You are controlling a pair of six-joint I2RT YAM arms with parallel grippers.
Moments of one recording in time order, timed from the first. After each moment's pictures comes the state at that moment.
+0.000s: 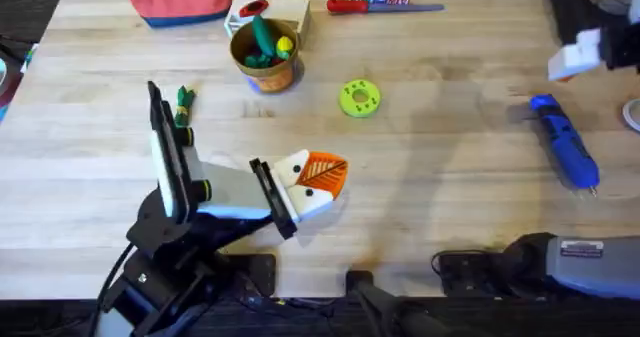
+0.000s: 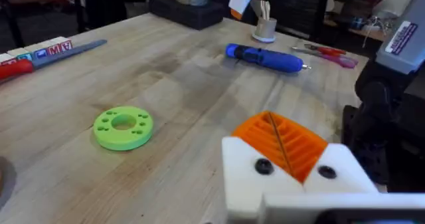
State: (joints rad) left arm -0.58 0.02 0.01 -0.05 0.53 -0.10; right arm -0.38 1.54 1.36 -1.04 0.23 -0.35
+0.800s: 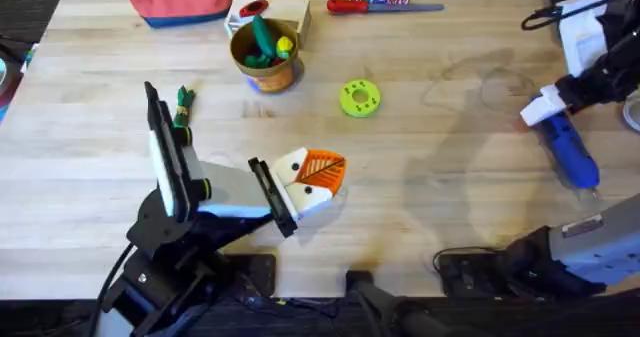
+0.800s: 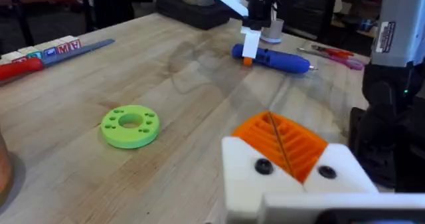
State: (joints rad) left arm -0.58 0.02 0.01 -0.05 0.50 -0.10; right arm -0.51 1.91 1.36 -0.99 0.10 -0.76
